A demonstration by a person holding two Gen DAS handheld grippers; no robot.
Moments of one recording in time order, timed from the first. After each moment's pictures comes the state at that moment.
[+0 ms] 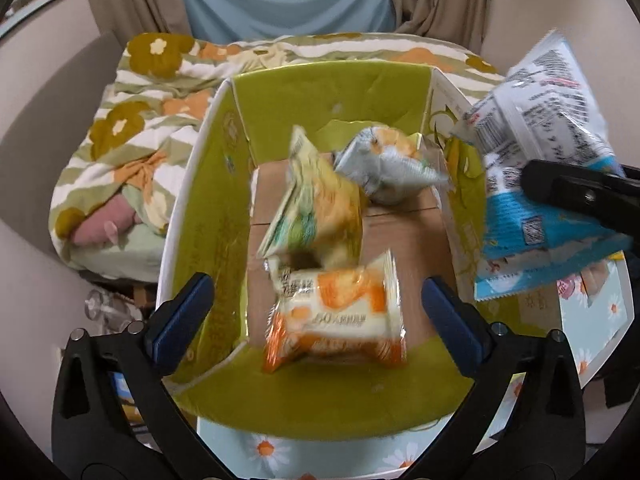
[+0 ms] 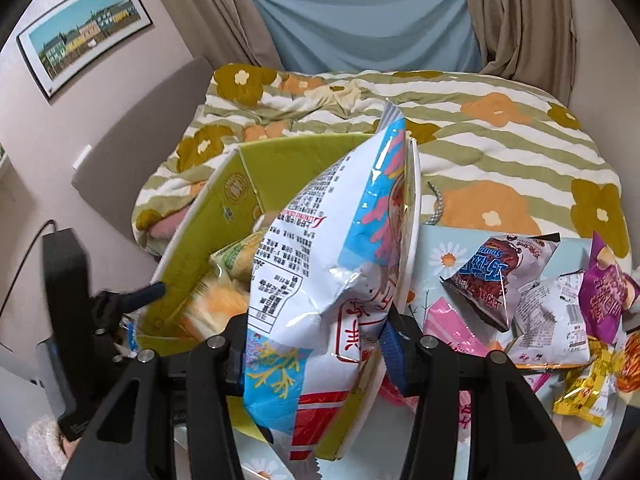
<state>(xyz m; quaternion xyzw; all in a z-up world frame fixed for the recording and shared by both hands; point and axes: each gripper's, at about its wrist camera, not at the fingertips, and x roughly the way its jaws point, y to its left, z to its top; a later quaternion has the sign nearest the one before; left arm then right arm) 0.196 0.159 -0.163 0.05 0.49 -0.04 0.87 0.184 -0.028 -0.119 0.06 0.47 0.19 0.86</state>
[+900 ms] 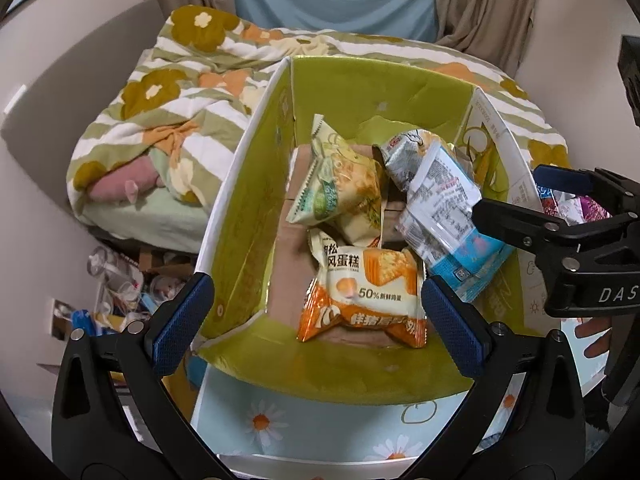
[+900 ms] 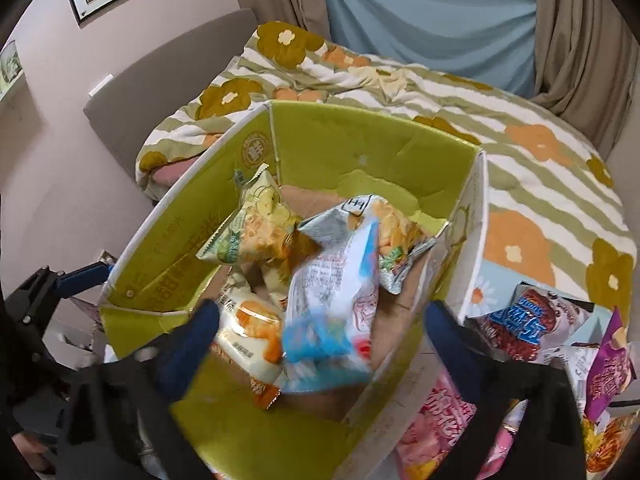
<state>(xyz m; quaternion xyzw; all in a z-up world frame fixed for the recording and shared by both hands) 0.178 0.186 -0.158 -0.01 0.49 0.02 0.87 0.204 0.011 -0.148 -0.05 0.47 0.24 0.85</state>
